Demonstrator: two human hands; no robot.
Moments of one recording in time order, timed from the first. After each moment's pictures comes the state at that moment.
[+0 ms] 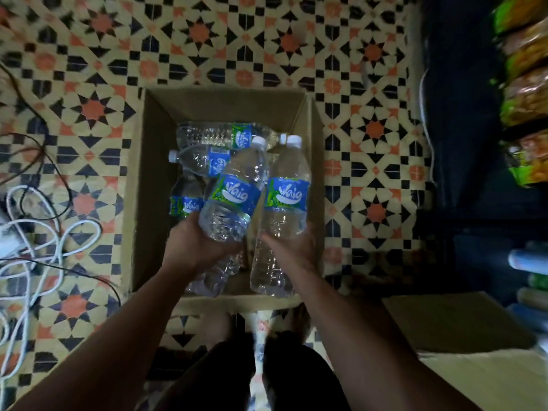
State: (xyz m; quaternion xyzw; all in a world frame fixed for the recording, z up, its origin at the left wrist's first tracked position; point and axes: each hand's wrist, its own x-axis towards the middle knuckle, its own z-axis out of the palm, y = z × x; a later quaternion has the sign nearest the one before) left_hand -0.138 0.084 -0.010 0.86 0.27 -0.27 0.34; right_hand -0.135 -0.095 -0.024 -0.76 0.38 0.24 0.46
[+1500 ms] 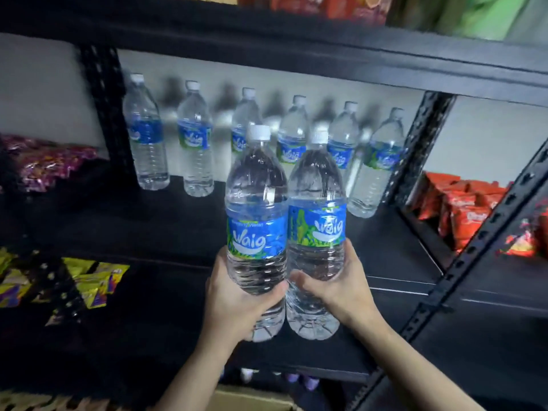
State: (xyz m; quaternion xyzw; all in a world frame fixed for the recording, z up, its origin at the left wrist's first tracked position) left_hand -0.469 -0.403 0.657 0.55 -0.49 -0.25 0.63; right_hand -0.648 -0.448 0.682 -0.62 0.44 -0.52 0.39
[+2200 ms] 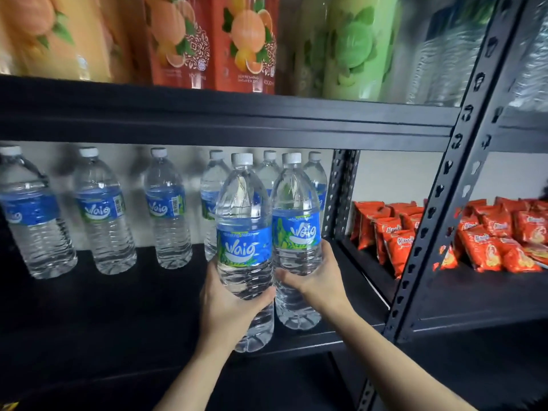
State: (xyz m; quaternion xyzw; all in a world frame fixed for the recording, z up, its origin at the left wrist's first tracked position) left_hand -0.543 -0.533 0.702 0.51 -0.55 -0.25 0.62; right_hand -0.721 -0.564 0.713 -0.58 0.53 -0.56 0.26
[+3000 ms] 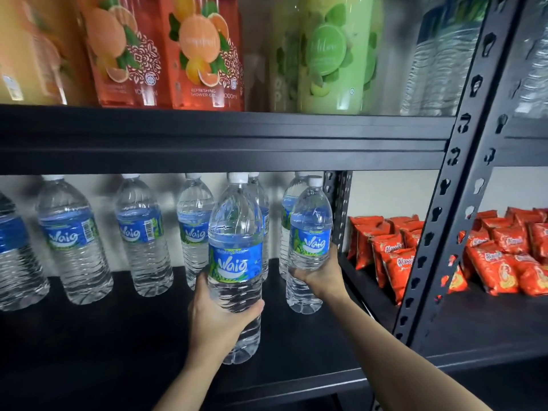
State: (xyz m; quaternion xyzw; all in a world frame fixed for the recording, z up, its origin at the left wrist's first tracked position) left_hand -0.575 -0.588 0.699 0.55 -0.54 -0.21 0.61; right_hand -0.791 -0.684 0.697 -0.53 0.57 -0.57 0.27
